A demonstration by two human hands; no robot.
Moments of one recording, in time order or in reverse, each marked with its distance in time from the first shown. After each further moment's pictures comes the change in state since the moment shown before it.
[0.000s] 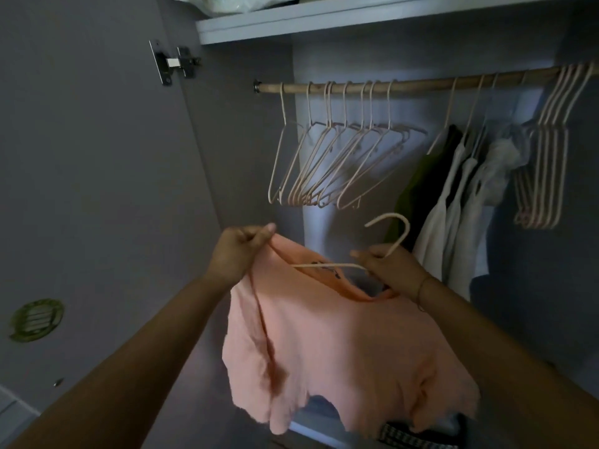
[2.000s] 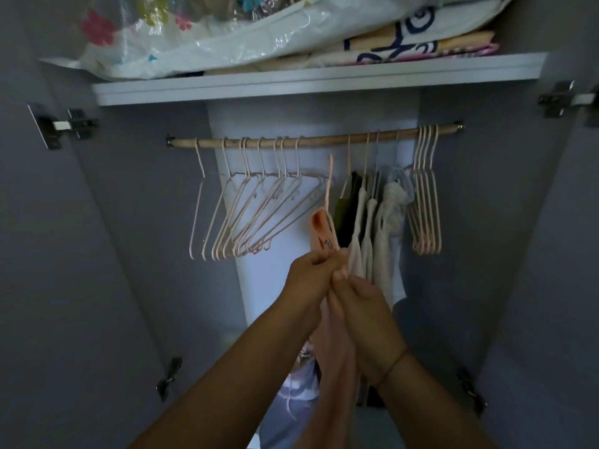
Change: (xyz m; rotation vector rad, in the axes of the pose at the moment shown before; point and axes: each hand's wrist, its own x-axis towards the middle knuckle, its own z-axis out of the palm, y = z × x) left_hand -0.027 0.136 0.148 -0.703 -0.448 -0.295; right_hand -0.082 -0.059 -0.030 0.373 0.418 0.007
